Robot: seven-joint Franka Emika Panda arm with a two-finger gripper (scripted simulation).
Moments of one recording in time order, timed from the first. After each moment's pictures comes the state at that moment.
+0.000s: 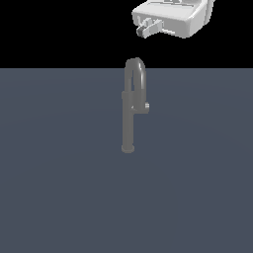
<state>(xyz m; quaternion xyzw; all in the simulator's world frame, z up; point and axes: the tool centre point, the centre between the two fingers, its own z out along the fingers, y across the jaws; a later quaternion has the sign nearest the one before) -0.011 -0.041 0.369 -0.81 0.33 0.36 0.33</state>
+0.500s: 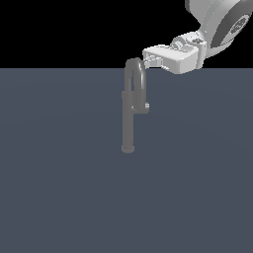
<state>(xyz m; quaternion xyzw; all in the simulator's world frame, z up) 0.021 -0.055 0.298 -0.68 0.41 0.45 0.41</state>
